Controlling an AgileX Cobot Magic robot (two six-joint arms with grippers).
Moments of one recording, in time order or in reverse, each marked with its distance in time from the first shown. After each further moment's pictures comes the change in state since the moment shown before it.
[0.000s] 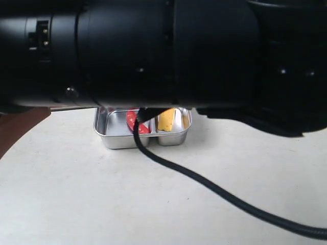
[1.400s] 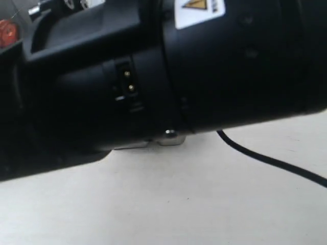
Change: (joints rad) left arm -0.003 0.003 -0.071 -0.010 -0.569 0.004; right arm 0.012 -0.140 0.002 -1.022 0.163 0.817
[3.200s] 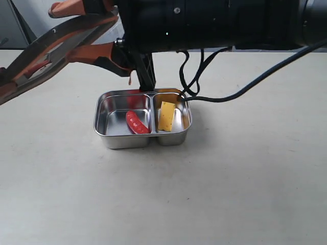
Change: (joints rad) left arm -0.106 0.000 0.000 0.582 0.147 -0.006; right arm -0.564 0.331 -0.006 0.994 0.383 -0.095
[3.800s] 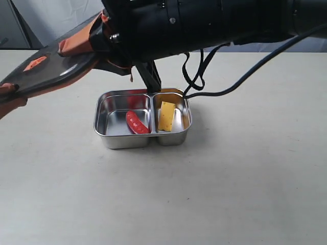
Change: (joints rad) left arm 0.000 0.000 0.007 0.042 0.072 0.022; right arm 0.003 0.034 -0.071 -0.251 0.057 0.018
